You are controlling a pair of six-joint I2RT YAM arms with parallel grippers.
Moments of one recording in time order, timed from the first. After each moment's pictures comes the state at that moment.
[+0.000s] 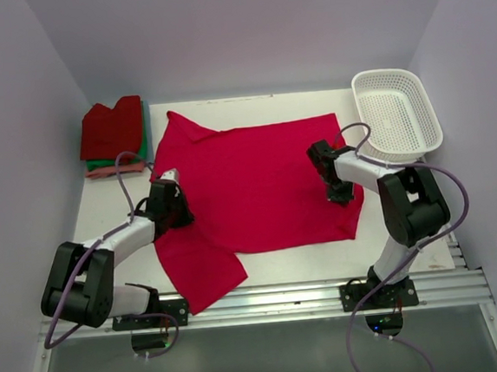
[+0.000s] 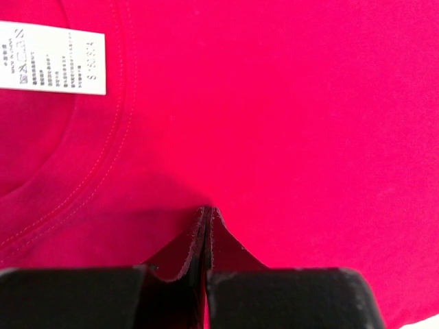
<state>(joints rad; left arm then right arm) -0.28 1.34 0.52 -0.08 0.04 -0.49 0.35 1.72 1.03 -0.79 0.51 0.64</state>
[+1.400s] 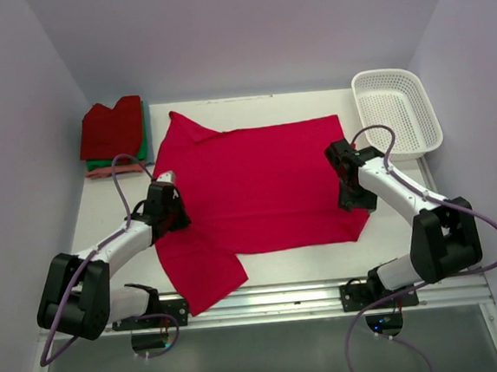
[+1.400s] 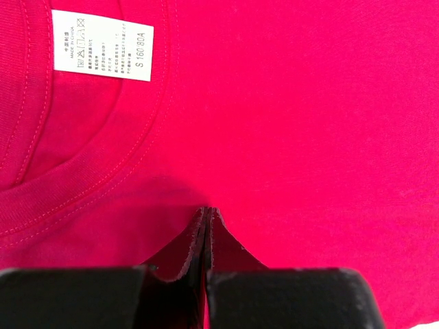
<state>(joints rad) -0.28 1.27 0.51 -0.15 -0.01 -0.49 0.31 1.42 1.01 -1.05 0.44 0.59</state>
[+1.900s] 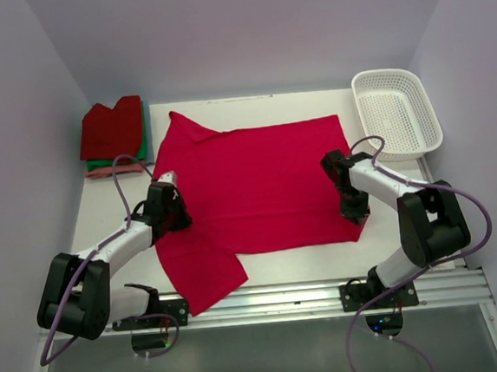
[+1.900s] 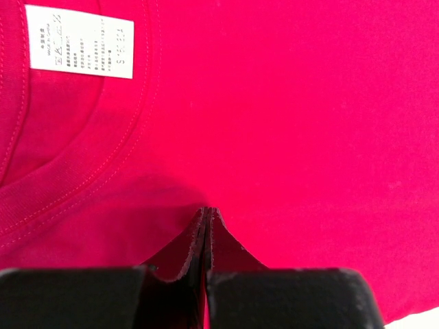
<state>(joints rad) -0.28 1.27 0.50 -0.14 0.03 -0.49 0.31 1.55 0.93 -1.01 0.43 0.62</state>
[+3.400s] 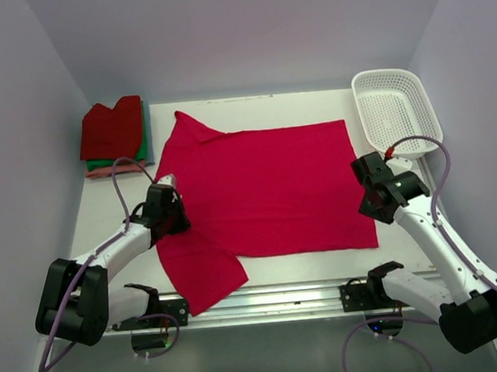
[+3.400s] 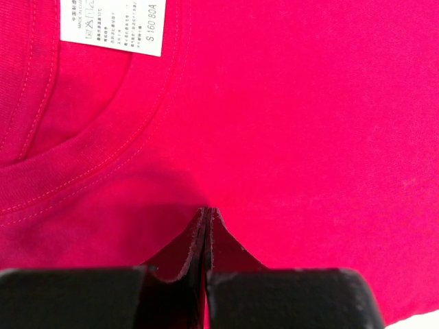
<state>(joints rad) -0.28 1.24 0.49 -0.20 0.03 -0.49 0.31 0.98 0.95 -1.21 0.51 0.79</state>
